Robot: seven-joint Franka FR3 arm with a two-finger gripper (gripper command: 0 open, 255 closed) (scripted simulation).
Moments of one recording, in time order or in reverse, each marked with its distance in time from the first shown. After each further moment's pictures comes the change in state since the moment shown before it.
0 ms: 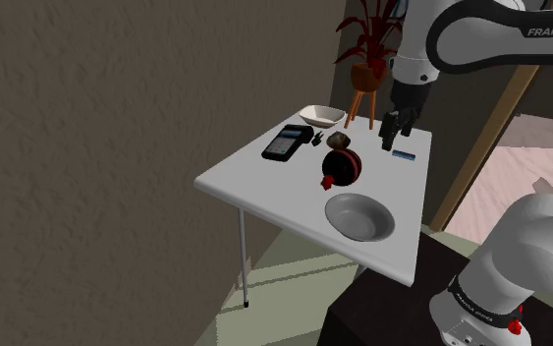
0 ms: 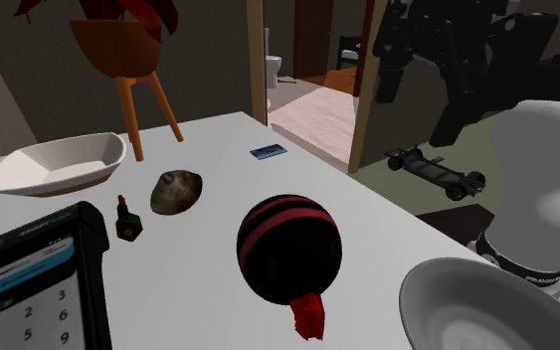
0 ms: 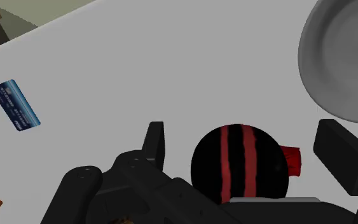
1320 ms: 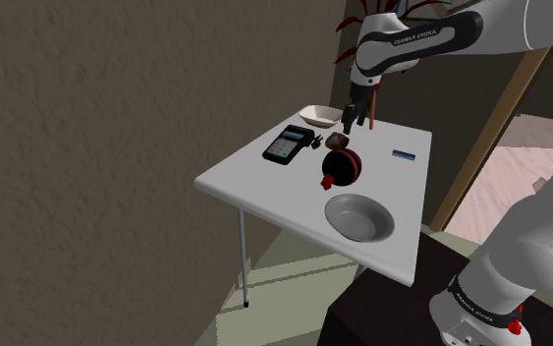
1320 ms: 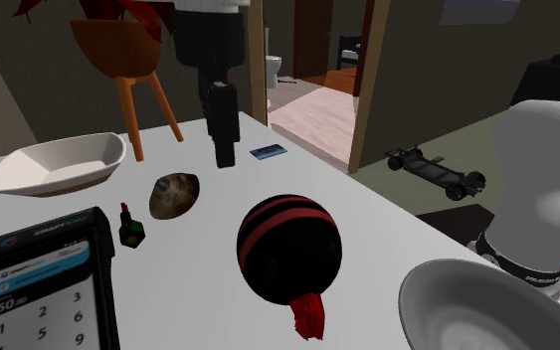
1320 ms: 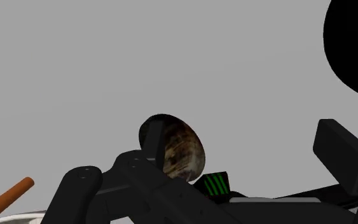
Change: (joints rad) arm -0.044 0.618 -0.231 0.349 0.026 0.330 -0.331
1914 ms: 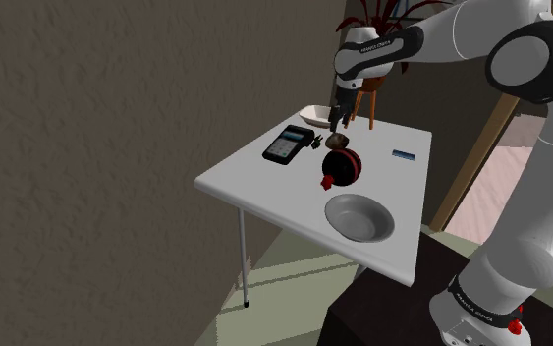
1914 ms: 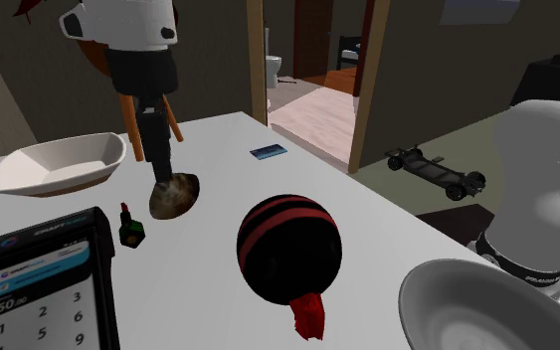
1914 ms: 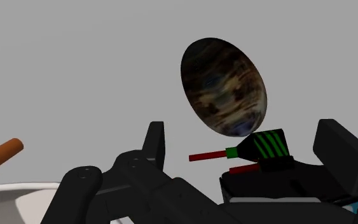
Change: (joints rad) arm -0.037 0.307 -0.039 0.270 0.112 0.040 -0.155
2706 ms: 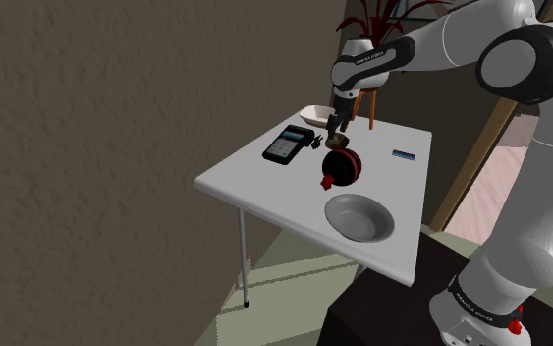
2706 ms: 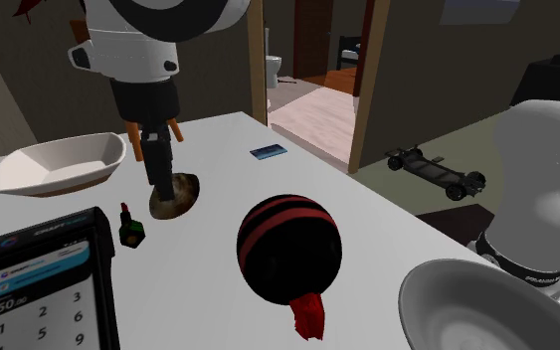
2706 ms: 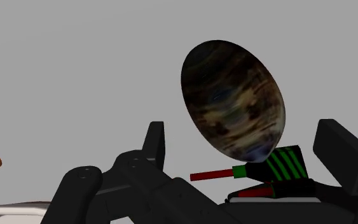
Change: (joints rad) arm -0.003 0.038 0.002 -0.038 0.012 0.075 -0.009
